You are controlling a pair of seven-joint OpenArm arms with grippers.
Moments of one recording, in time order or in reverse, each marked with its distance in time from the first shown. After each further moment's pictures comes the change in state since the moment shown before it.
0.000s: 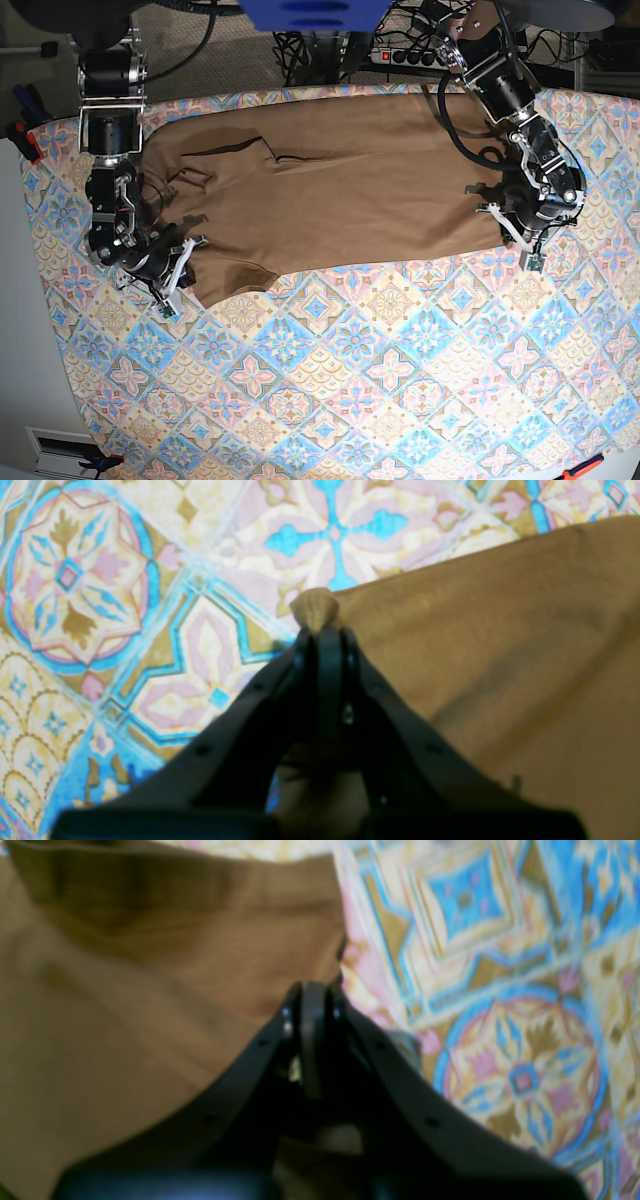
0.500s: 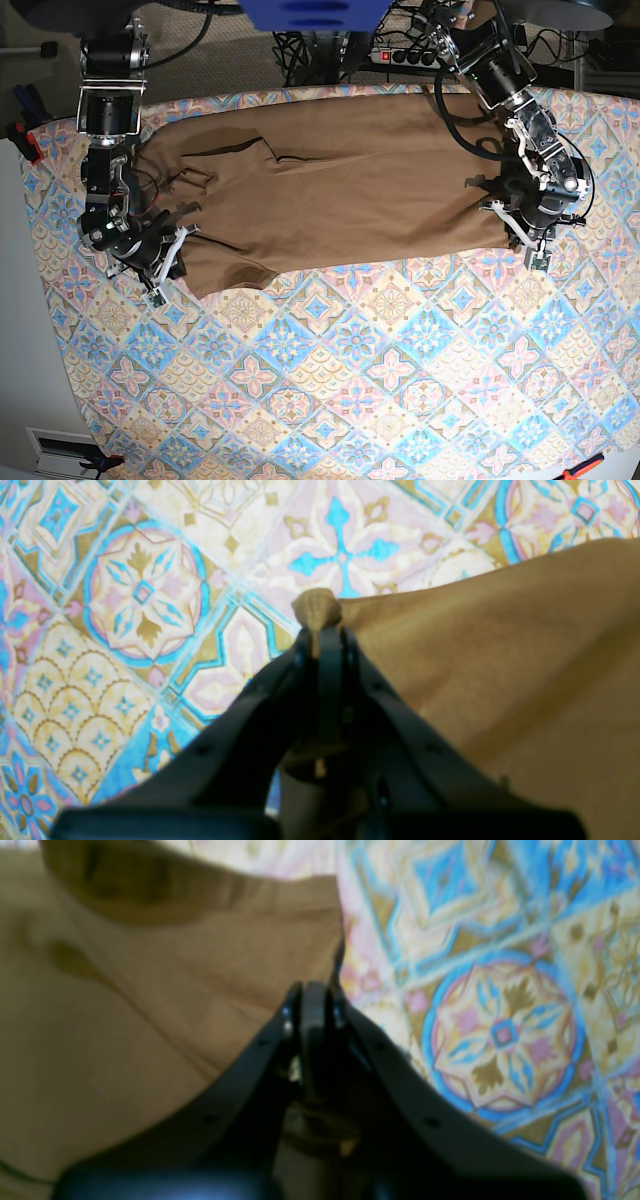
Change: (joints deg) left arm 3.5 1.9 0.0 9.8 0.0 0.0 -0.1; right arm -4.3 0.0 3.4 7.8 -0.6 0.0 -1.7
